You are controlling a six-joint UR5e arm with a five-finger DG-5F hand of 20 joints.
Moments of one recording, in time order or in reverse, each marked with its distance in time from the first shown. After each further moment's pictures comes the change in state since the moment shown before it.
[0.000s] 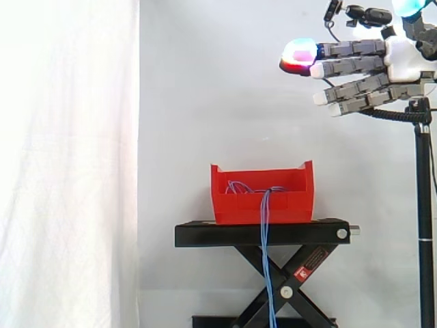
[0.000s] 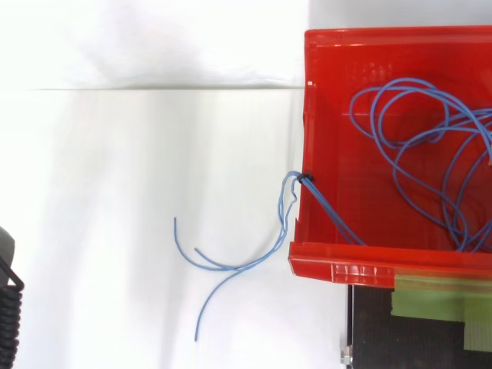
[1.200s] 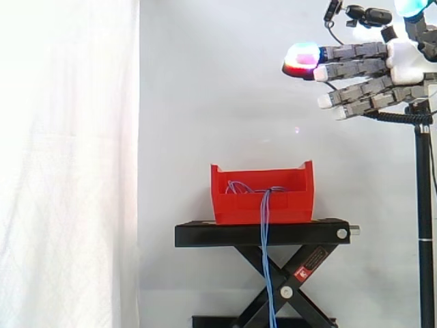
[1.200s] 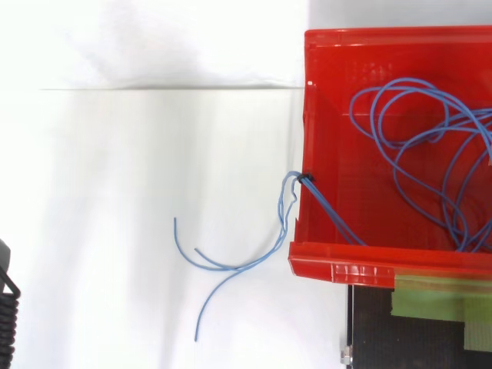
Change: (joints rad) arm 0.000 0.000 0.000 -0.021 -0.011 0.046
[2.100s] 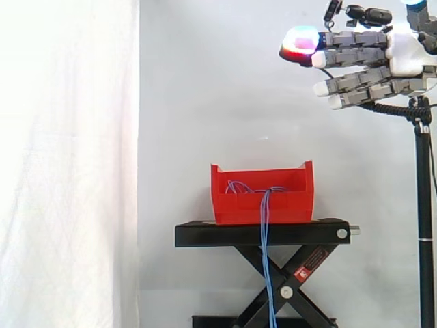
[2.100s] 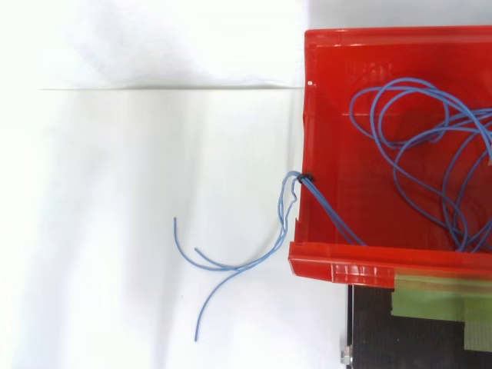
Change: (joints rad) arm 0.023 -0.004 -0.001 0.048 -0.009 -0.013
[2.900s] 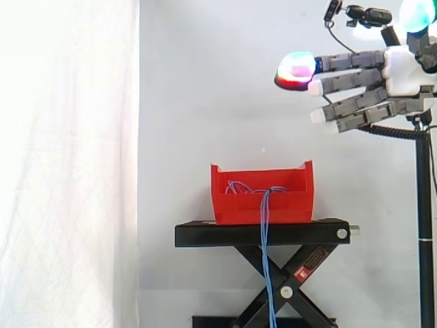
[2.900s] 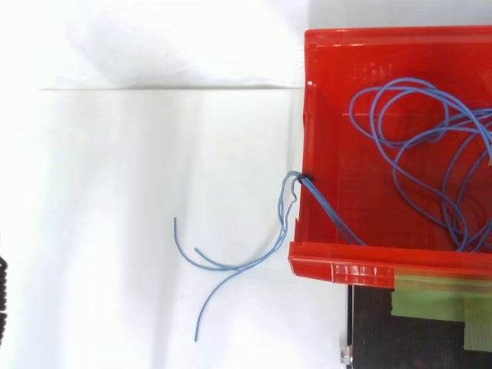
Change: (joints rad) arm 0.014 -0.055 -0.001 0.001 -0.028 -0.101
